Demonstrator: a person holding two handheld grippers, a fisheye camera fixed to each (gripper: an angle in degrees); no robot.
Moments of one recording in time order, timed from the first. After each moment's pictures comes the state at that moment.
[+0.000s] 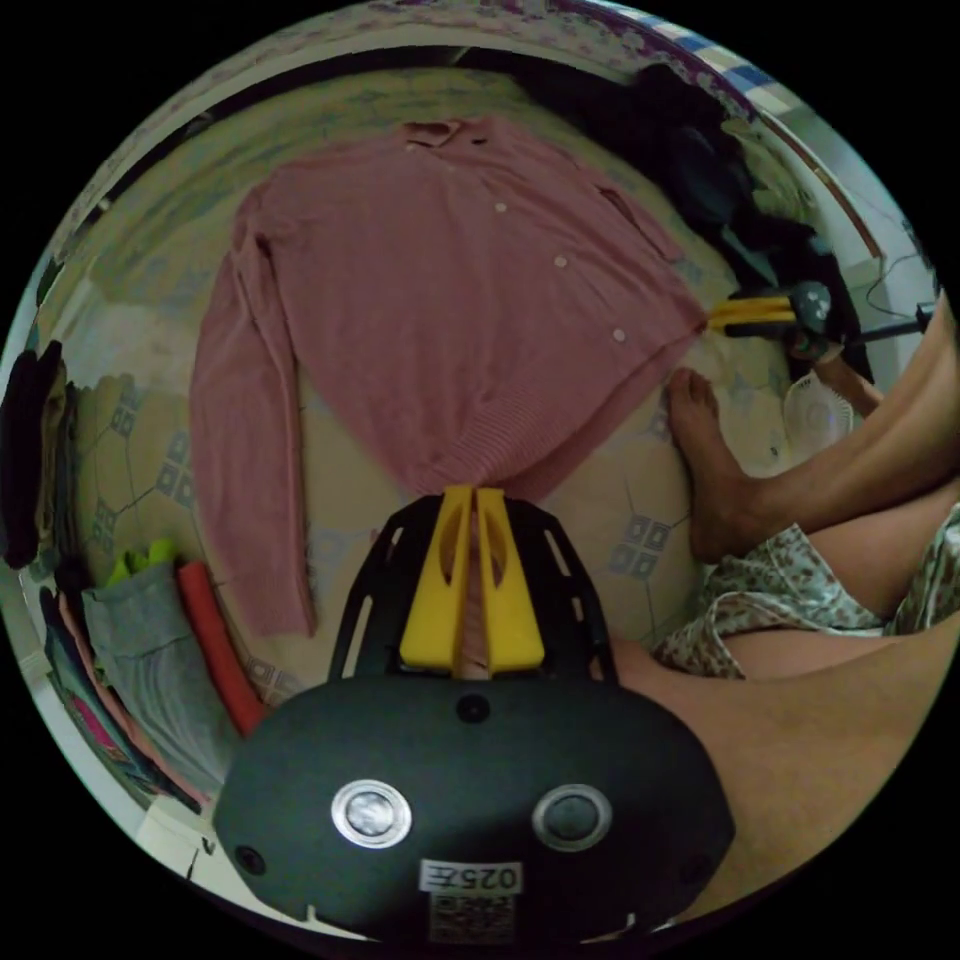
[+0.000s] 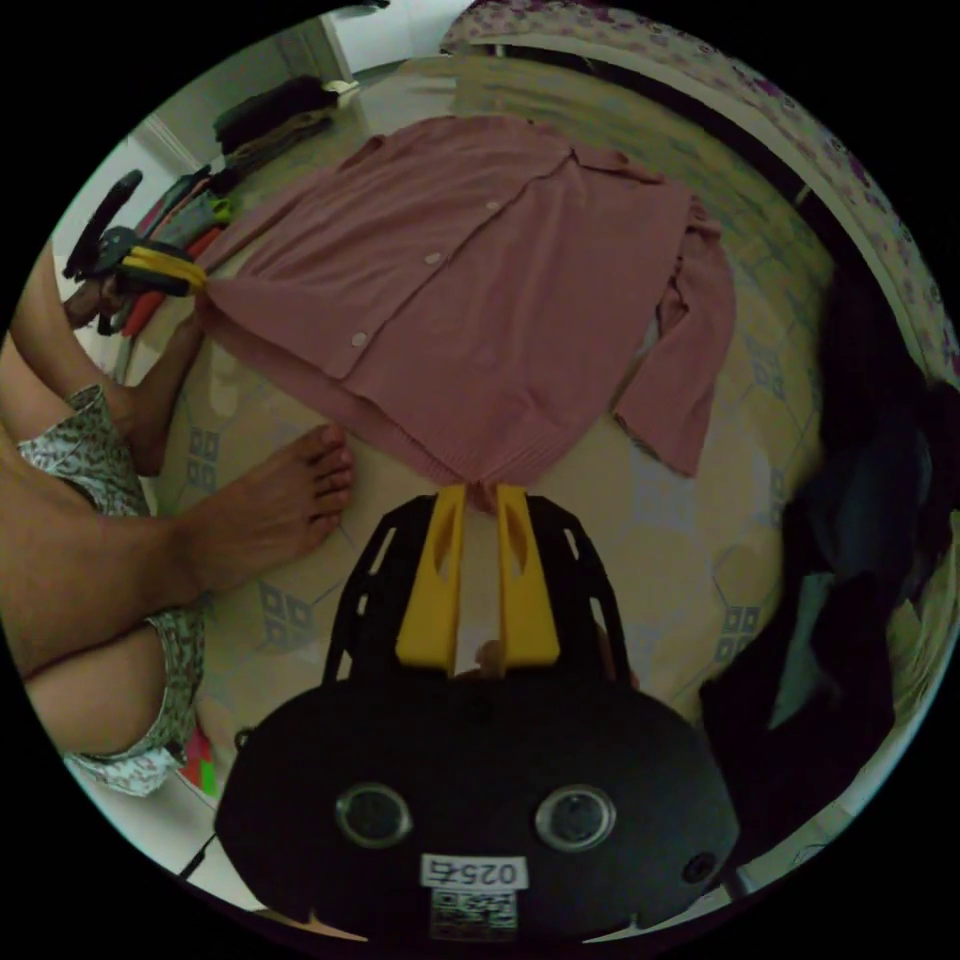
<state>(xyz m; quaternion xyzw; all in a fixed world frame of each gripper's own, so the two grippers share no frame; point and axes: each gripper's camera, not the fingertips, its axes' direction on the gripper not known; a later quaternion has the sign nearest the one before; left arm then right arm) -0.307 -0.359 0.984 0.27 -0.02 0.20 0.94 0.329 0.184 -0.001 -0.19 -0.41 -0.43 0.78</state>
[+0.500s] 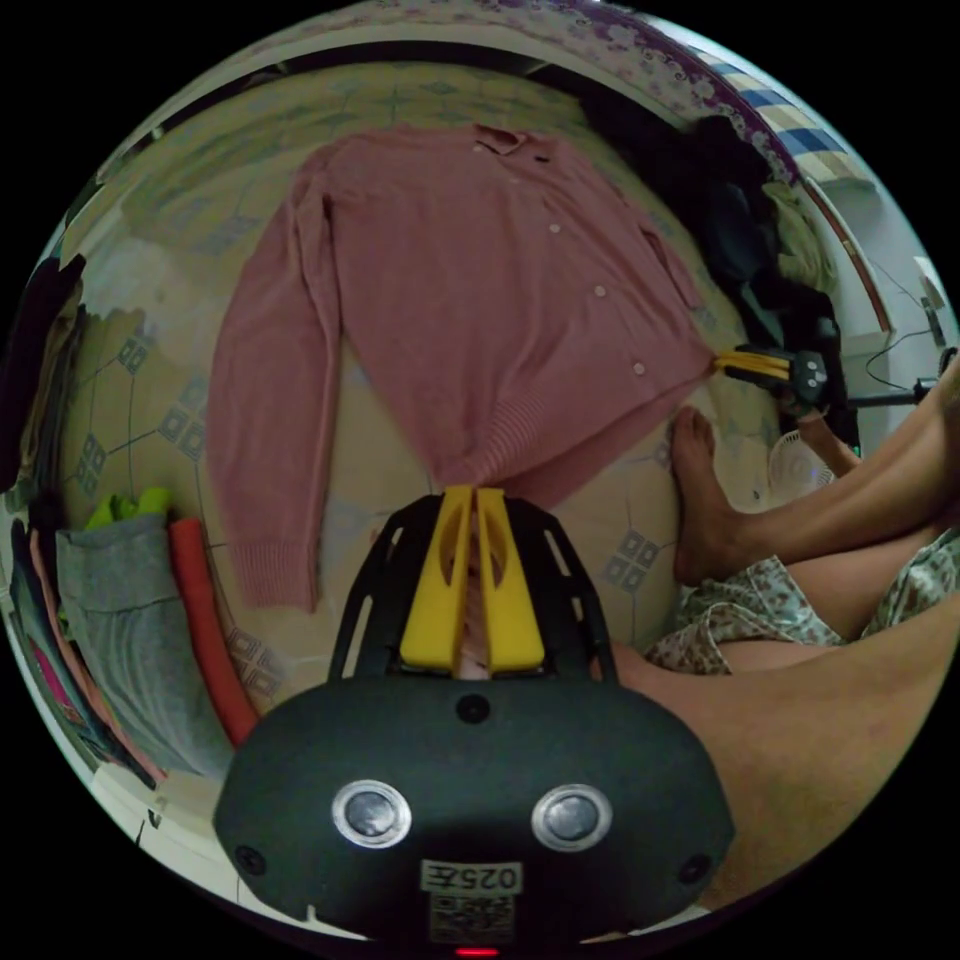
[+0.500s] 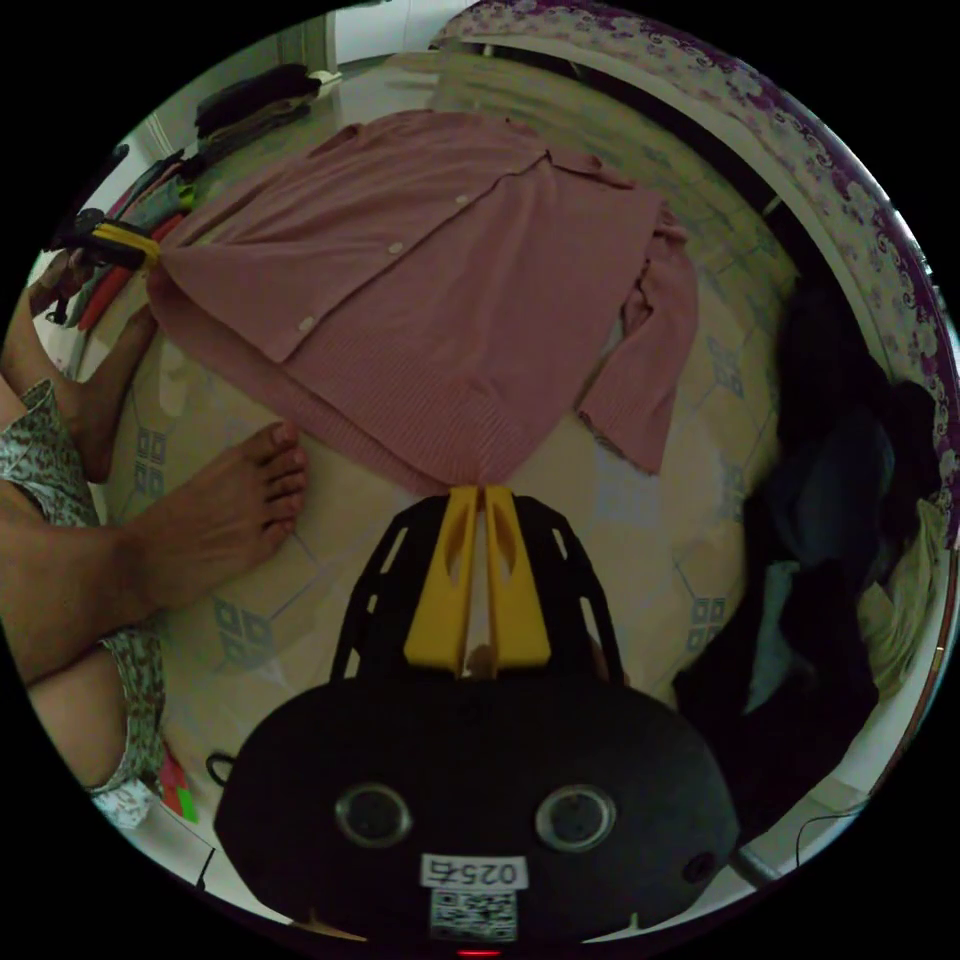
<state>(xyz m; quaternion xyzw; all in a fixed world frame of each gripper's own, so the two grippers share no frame) -0.367 -0.344 0.964 0.28 0.03 0.15 0.95 0.312 0.197 0.007 -0.15 -0.36 -0.42 0.82</state>
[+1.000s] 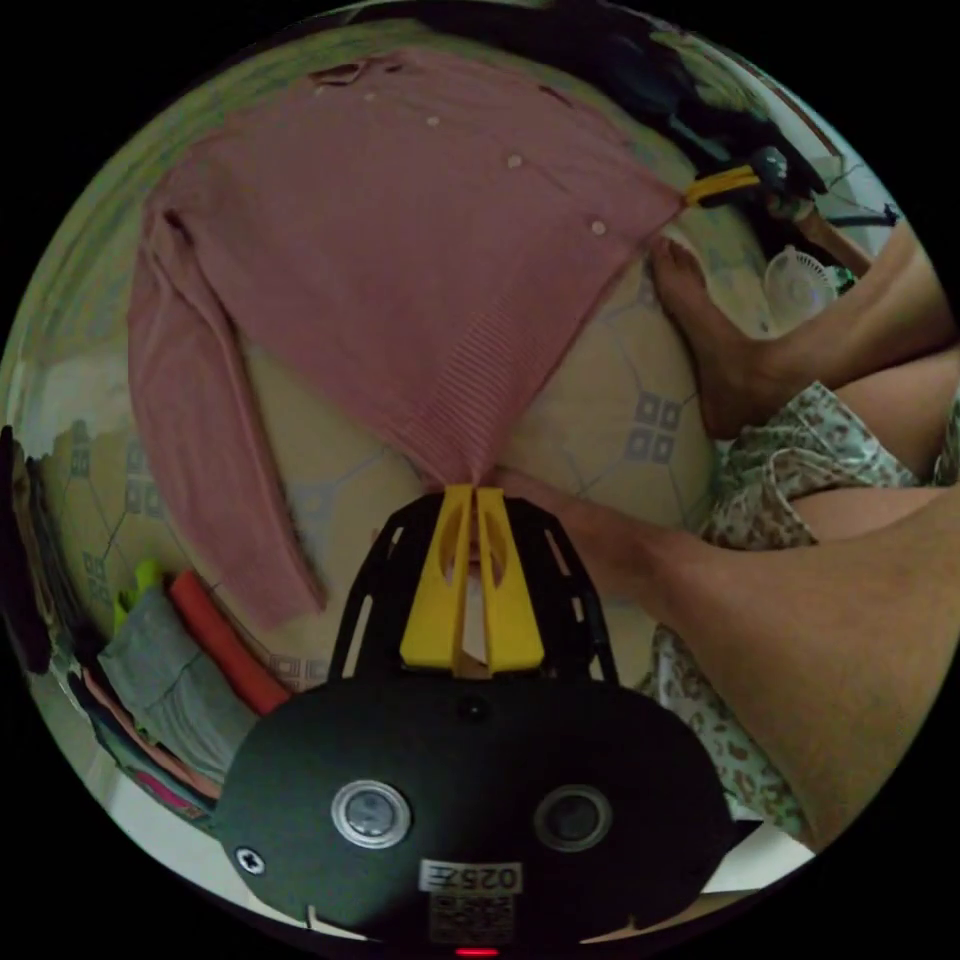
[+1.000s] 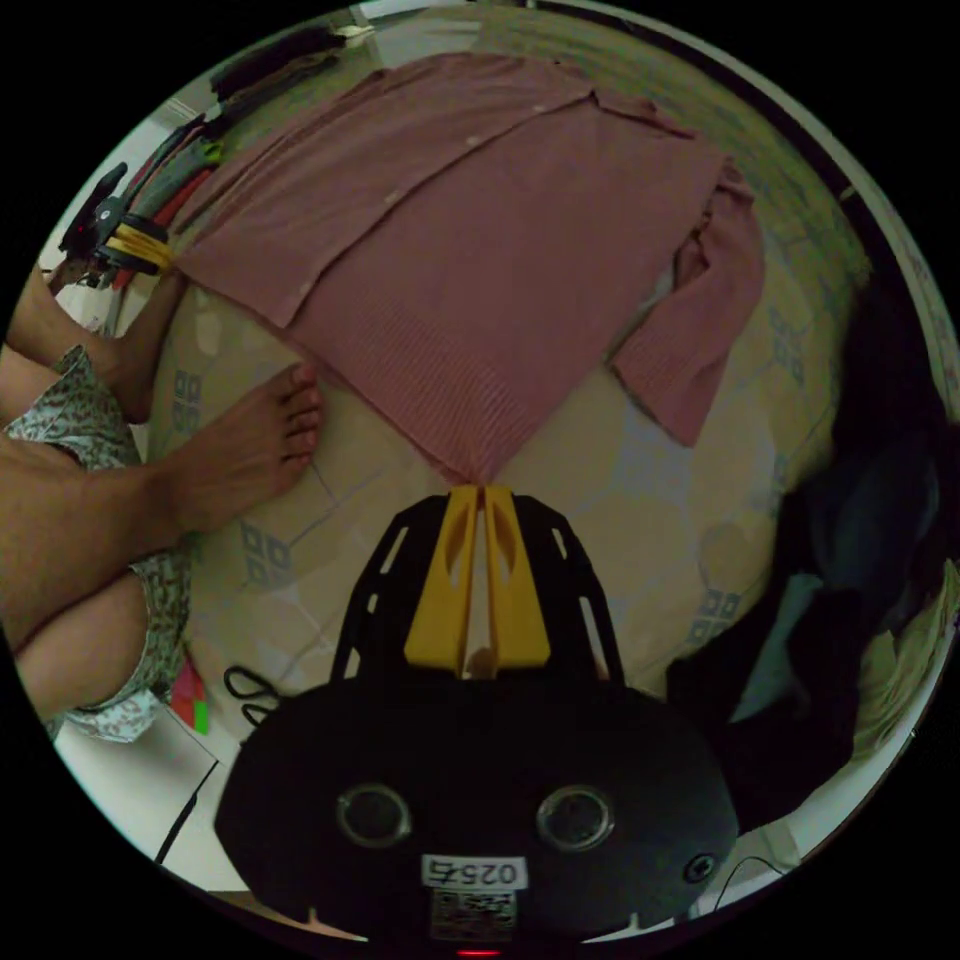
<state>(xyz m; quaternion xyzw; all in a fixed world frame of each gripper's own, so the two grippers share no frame) -0.367 -0.341 0.983 0.17 -0.07 0.31 0.93 0.284 0.194 0.042 -0.25 -0.40 -0.48 0.74</state>
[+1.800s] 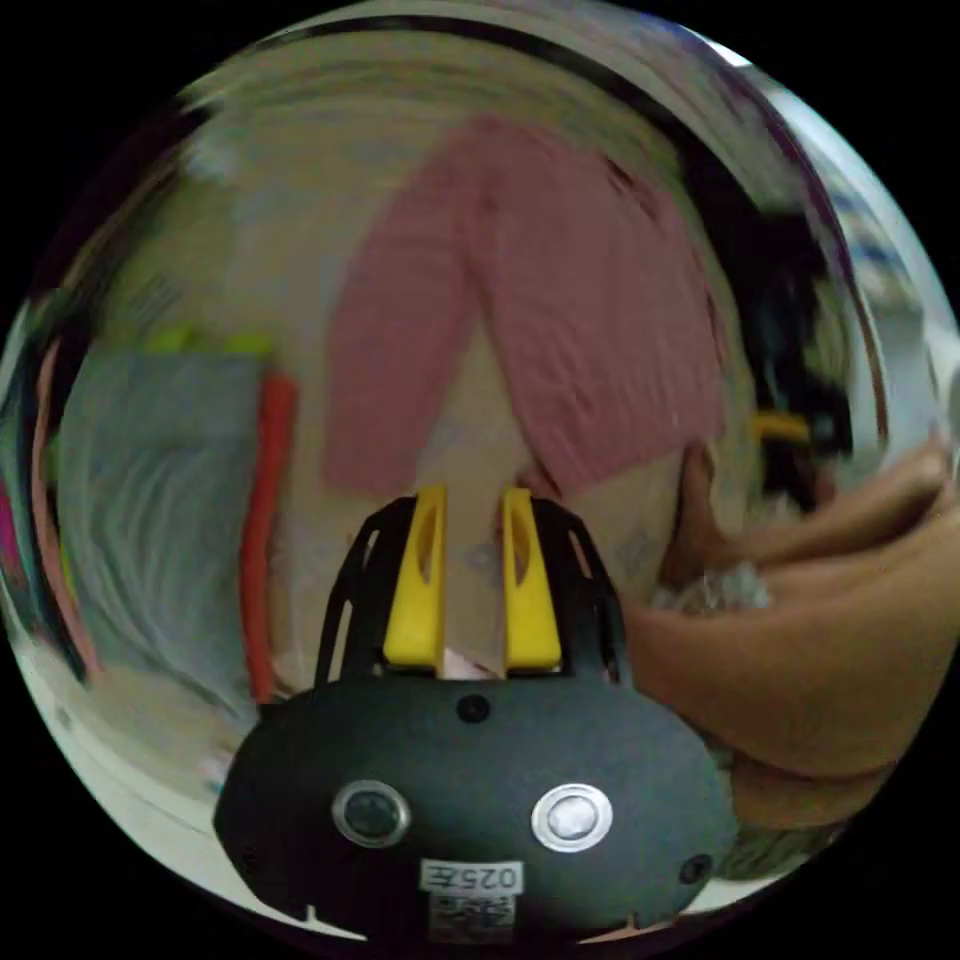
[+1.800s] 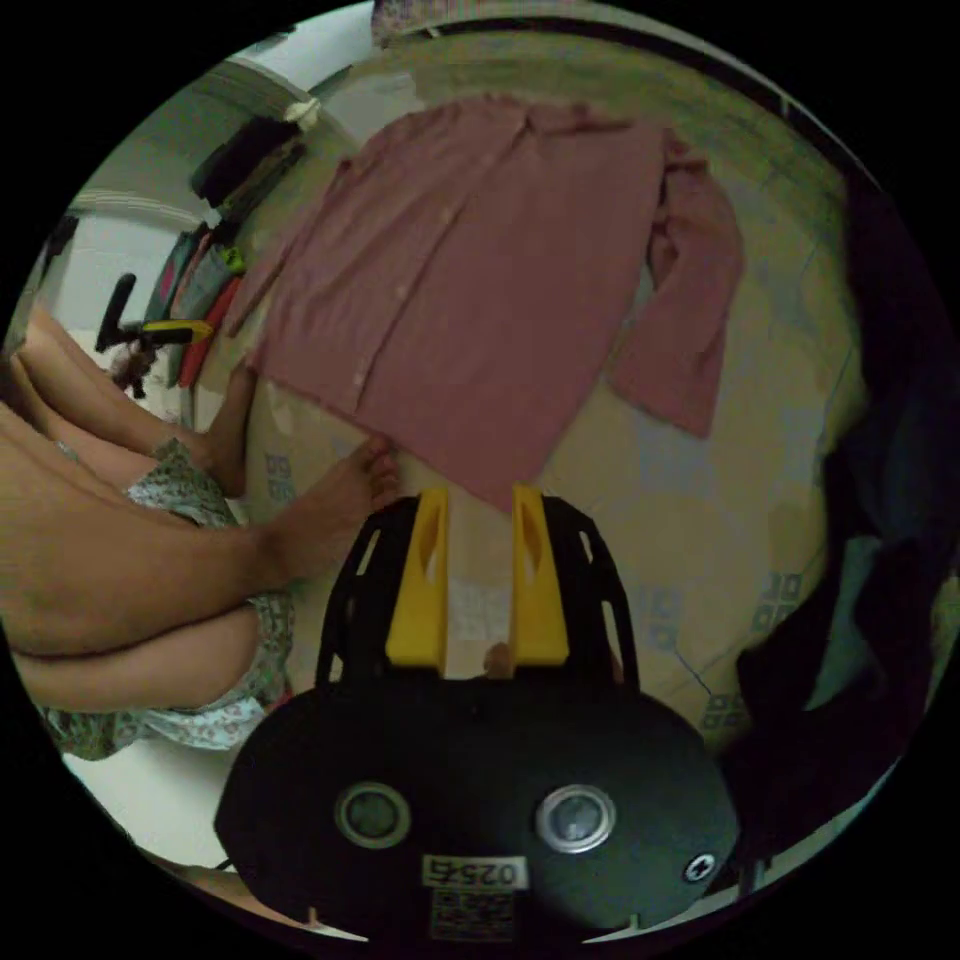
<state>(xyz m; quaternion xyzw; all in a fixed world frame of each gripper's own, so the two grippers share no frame) -0.536 -0.286 0.945 0.29 0.14 -0.03 0.95 0.267 0.159 0.064 -0.28 -0.52 -0.35 0.73</state>
